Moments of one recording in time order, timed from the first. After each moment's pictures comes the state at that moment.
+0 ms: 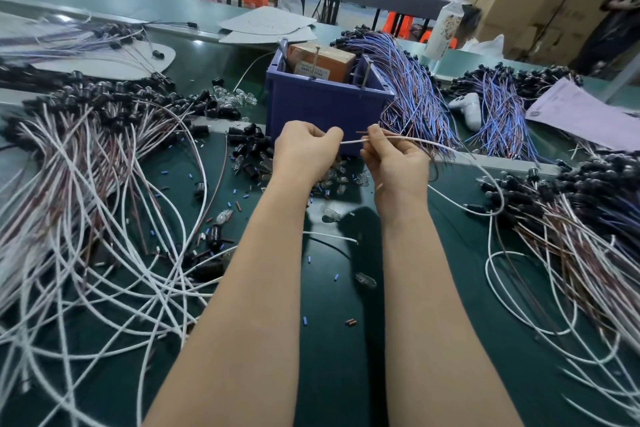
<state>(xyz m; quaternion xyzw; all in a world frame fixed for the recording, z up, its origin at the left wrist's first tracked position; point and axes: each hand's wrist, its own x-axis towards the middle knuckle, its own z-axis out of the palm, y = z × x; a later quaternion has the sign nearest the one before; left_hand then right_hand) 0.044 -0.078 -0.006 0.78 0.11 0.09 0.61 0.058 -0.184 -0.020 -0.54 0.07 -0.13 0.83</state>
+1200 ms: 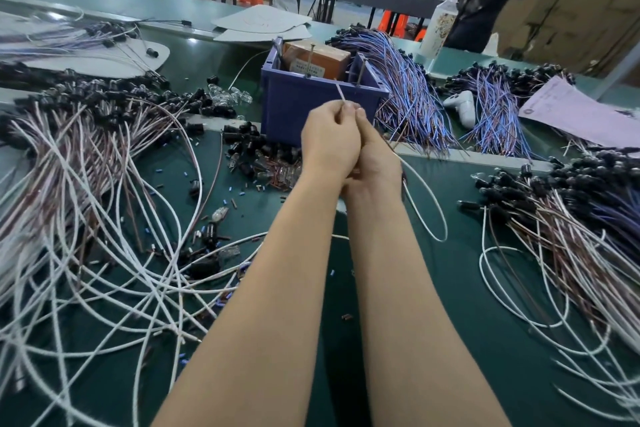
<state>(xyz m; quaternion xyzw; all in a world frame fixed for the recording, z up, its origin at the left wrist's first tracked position) 0.043 -0.109 0.009 0.73 0.05 0.16 0.66 0.043 -0.149 0.001 -0.39 0.13 0.00 0.91</state>
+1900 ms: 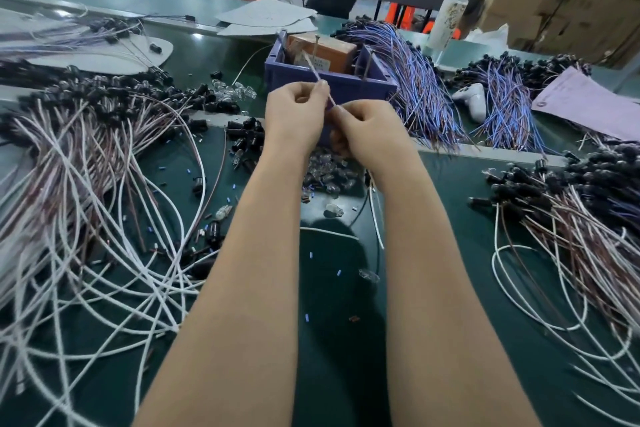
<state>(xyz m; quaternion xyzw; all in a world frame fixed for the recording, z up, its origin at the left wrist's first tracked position) 0.054 -0.070 0.011 0.67 0.07 0.16 0.72 0.050 -0.163 0.018 -0.86 -0.09 -0.06 0.50</state>
